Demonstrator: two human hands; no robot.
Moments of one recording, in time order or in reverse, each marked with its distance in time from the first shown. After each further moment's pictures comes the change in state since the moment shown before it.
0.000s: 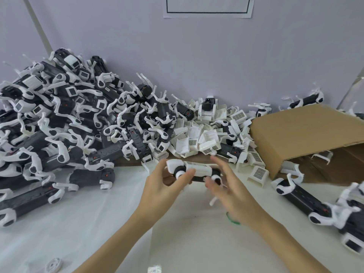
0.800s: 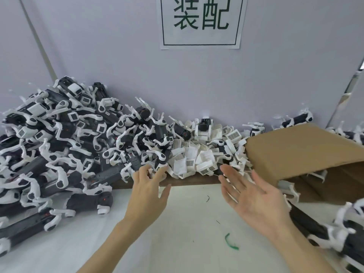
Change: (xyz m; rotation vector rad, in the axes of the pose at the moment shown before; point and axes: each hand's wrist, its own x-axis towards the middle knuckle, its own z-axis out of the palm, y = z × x) left_hand 0.049 -0.023 -0.031 0.965 0.146 0.315; right_hand 0.014 0.008 -0.062 1.276 -0.050 0.231
